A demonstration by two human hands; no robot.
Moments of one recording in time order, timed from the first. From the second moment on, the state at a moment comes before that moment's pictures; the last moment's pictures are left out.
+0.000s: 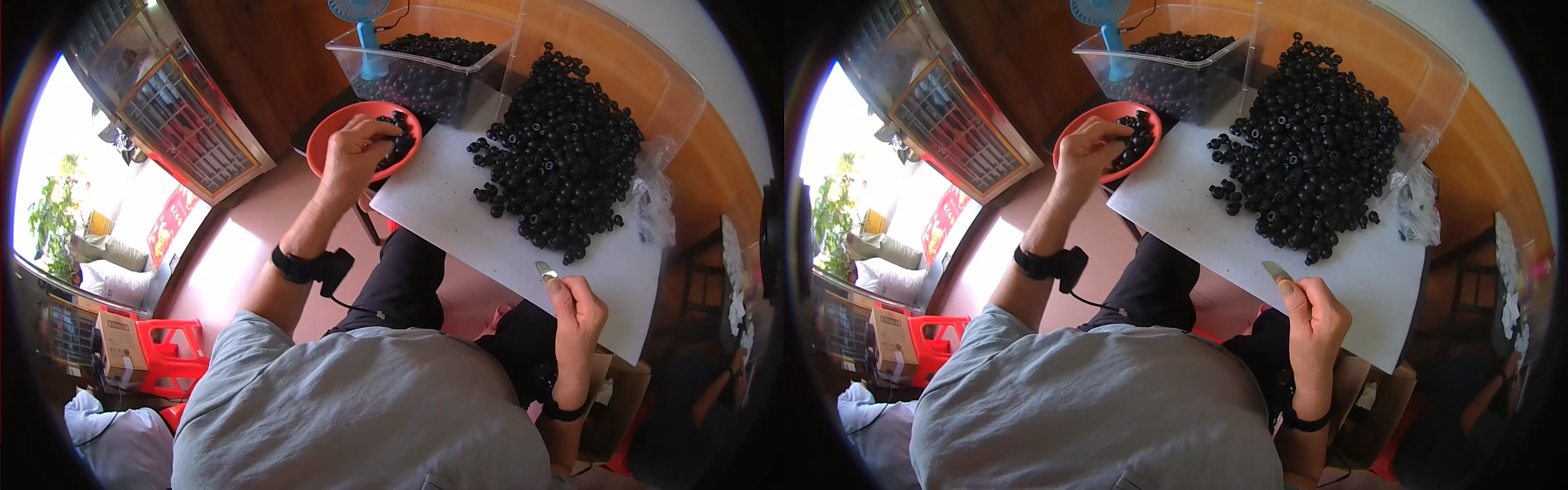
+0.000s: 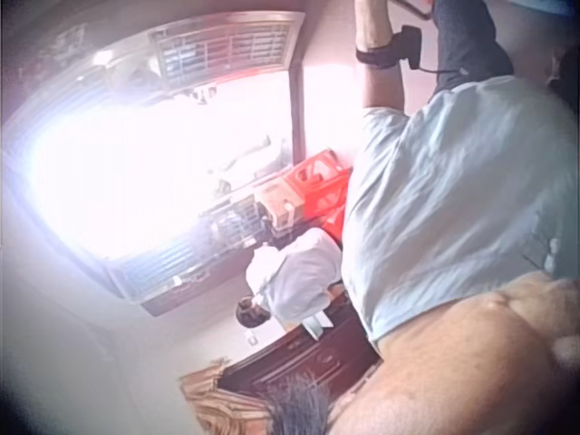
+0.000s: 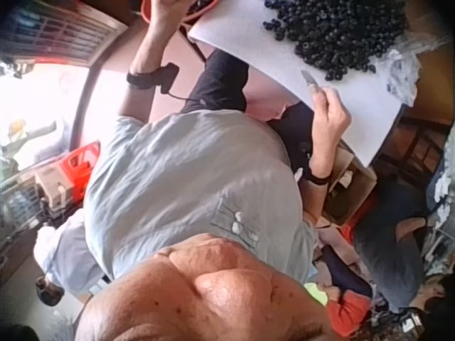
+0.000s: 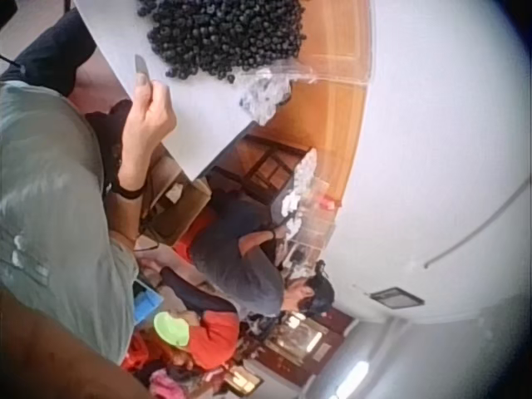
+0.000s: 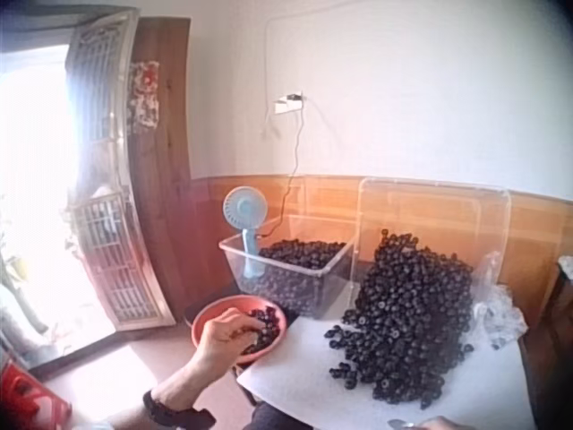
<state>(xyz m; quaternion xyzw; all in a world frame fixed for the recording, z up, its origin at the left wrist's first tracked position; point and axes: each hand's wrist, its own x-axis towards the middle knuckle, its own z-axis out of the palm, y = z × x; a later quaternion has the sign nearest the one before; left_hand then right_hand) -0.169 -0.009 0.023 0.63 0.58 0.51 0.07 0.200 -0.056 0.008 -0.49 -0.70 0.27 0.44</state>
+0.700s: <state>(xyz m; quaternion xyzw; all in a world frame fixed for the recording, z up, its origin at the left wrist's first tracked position) -0.062 -0.052 0.162 0.74 0.15 0.64 0.17 0.205 -0.051 0.011 -0.52 -0.66 0.23 0.49</state>
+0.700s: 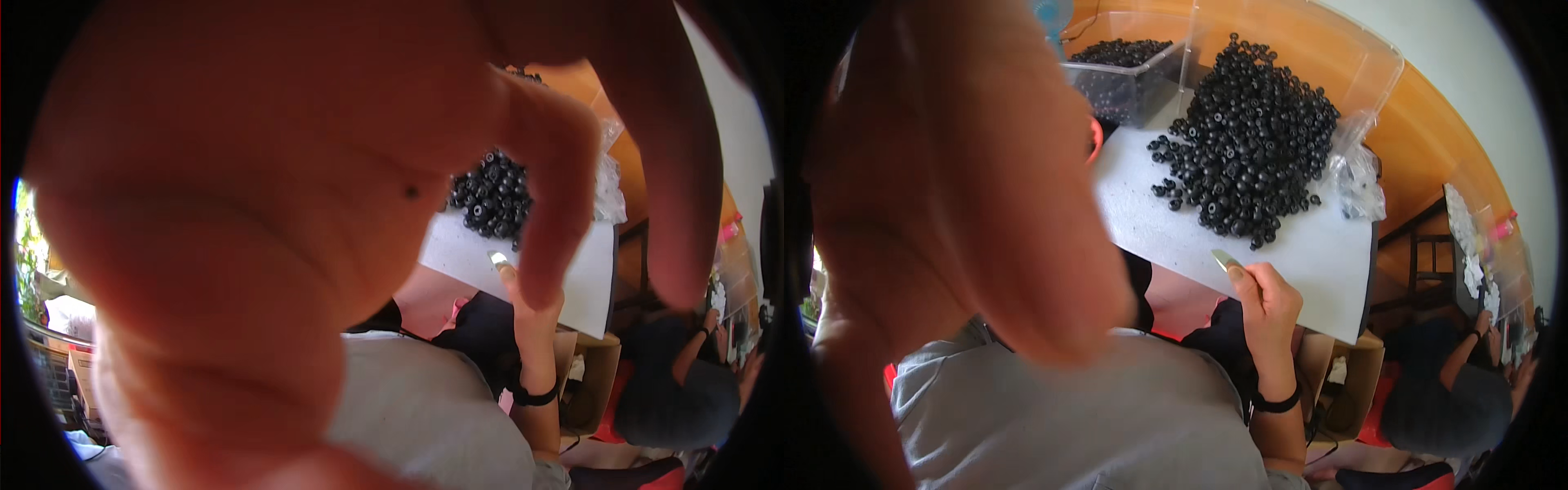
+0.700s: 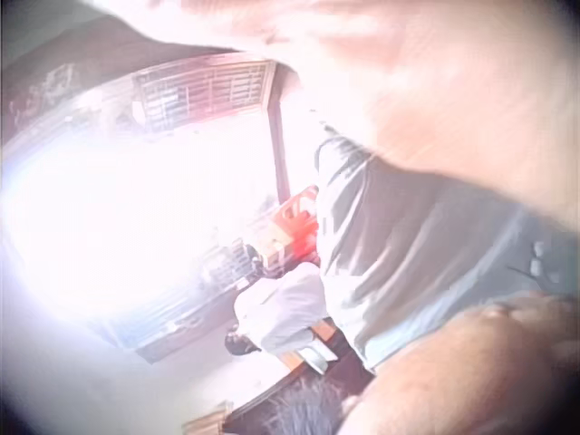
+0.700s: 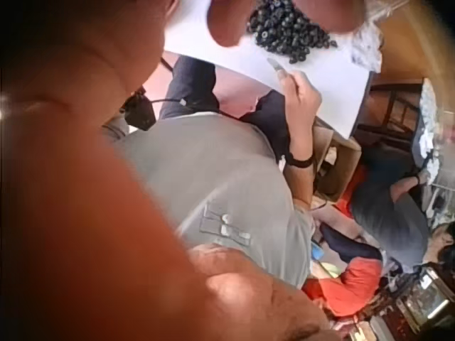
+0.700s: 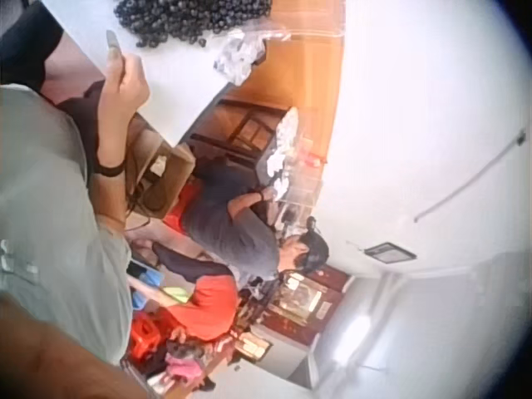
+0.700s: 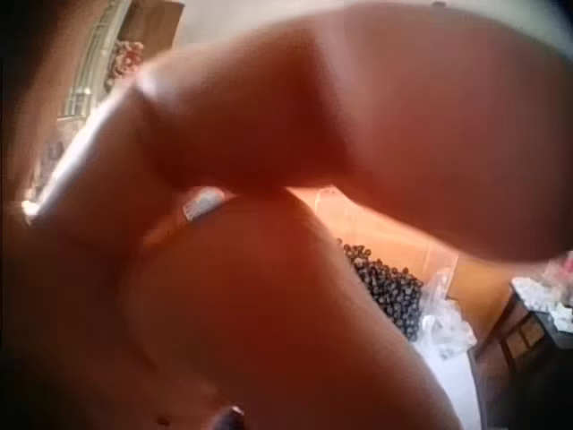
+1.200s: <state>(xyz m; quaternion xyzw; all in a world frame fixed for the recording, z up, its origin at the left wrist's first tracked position) -0.051 -0.017 0.212 0.80 -0.03 0.59 0.12 0.203 -0.059 0.007 -0.50 -0.71 0.21 0.45</state>
